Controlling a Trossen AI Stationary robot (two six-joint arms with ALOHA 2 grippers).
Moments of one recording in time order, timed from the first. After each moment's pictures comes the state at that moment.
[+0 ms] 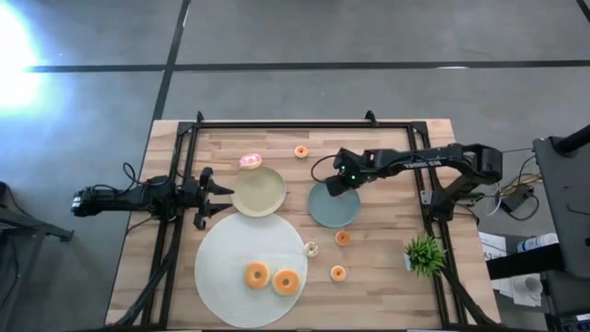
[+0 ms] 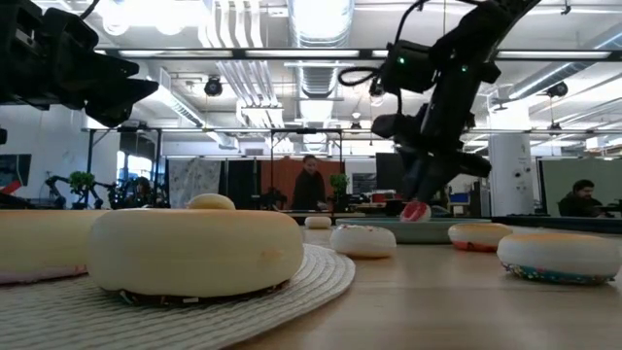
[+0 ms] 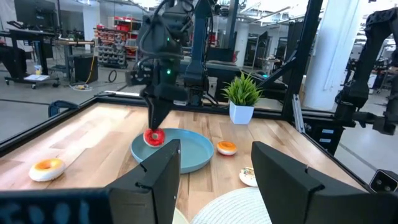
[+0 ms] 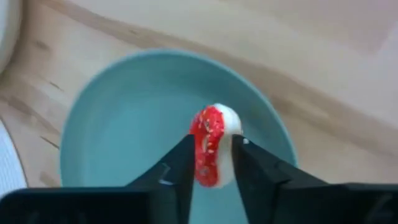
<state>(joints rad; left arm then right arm) -0.01 0.02 0.01 0.02 0.00 -0.11 -0.28 1.57 0.90 -0.49 0.03 0.90</state>
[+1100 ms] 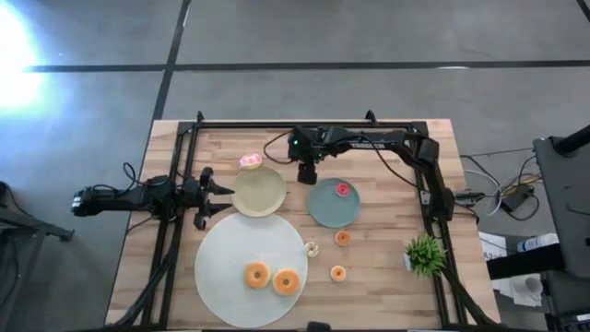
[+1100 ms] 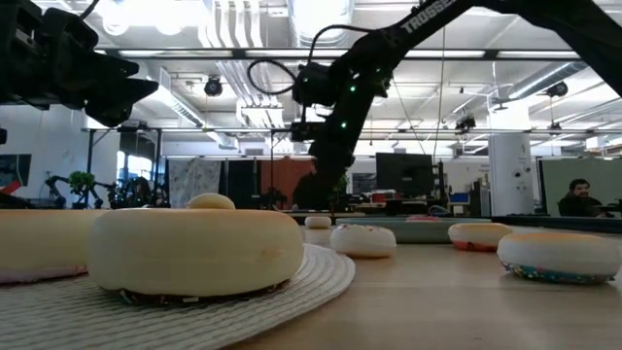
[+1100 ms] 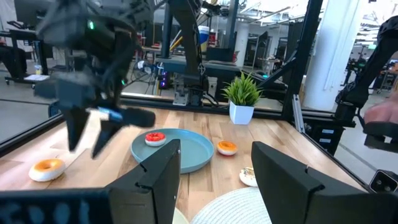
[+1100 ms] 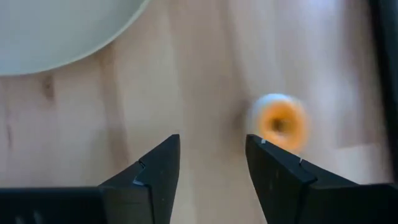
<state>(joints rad) -0.01 0.02 0.01 0.02 0.00 -0.11 -0.36 2.11 1.62 -0.65 0.05 -0.23</state>
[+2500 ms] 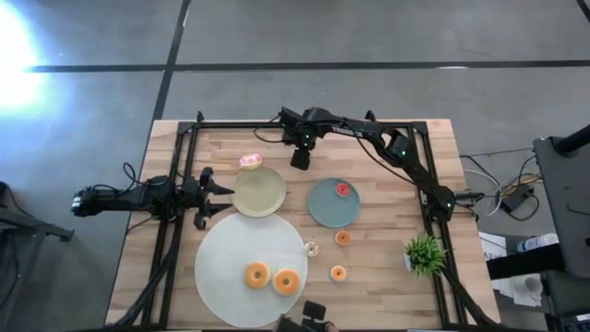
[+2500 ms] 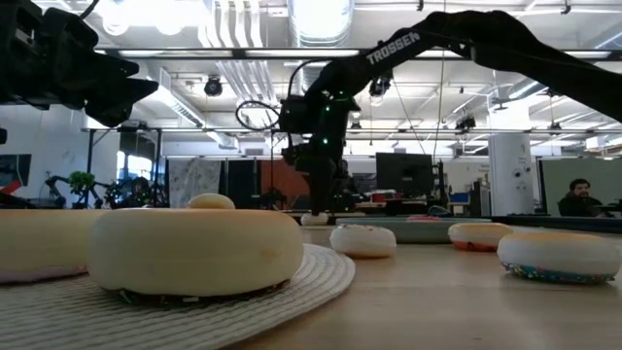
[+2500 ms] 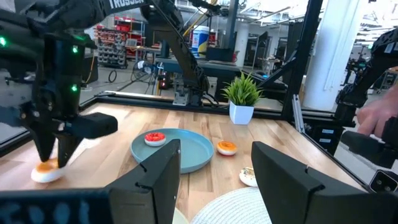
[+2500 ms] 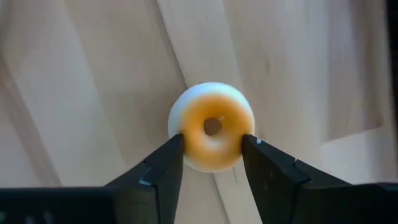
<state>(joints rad) -0.01 0.02 0.01 0.02 0.00 -0.11 -0.46 2.42 2.14 -1.06 0.00 -0.17</state>
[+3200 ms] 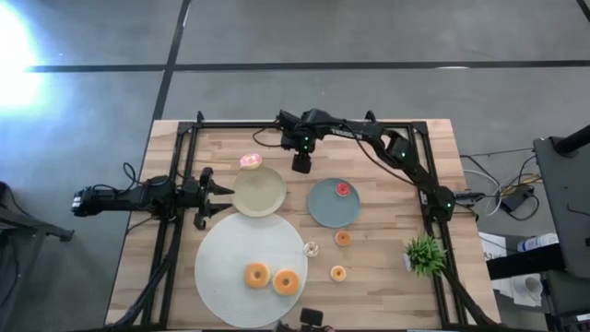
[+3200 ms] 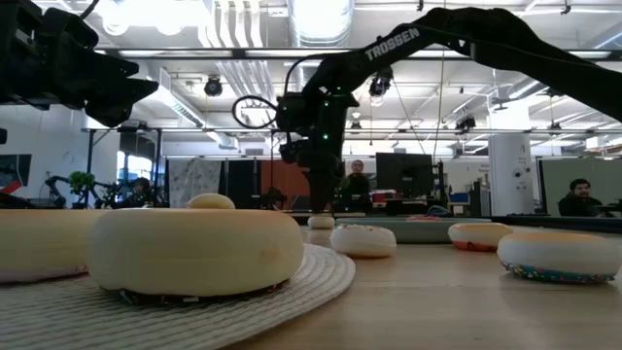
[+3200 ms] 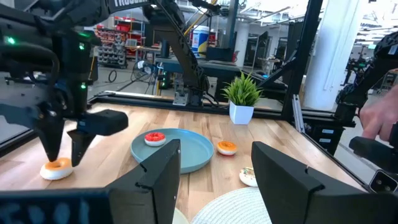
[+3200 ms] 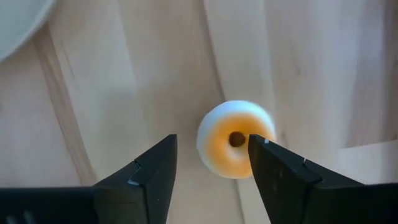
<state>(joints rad) -0.01 0.02 0.01 0.02 0.00 -0.11 -0.43 2.42 2.14 -1.11 -0.03 -0.24</state>
